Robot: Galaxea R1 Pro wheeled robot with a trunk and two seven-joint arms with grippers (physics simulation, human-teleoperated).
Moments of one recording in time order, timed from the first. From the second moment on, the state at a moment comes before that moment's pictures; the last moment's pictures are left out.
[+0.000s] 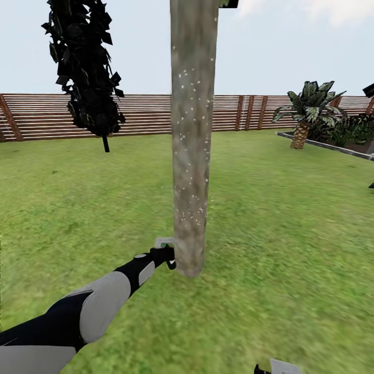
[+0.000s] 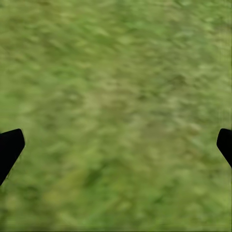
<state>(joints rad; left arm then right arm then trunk) -1.05 -0.17 0.26 -0.03 -0.17 -0.04 -0.16 -0.43 0.01 -0.09 0.01 -0.02 -0.41 -0.30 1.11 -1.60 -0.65</state>
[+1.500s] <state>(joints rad) -1.05 -0.17 0.26 -0.03 -0.17 -0.03 -0.17 -0.43 0.02 -0.09 0.01 -0.02 -0.40 -0.30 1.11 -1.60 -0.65</state>
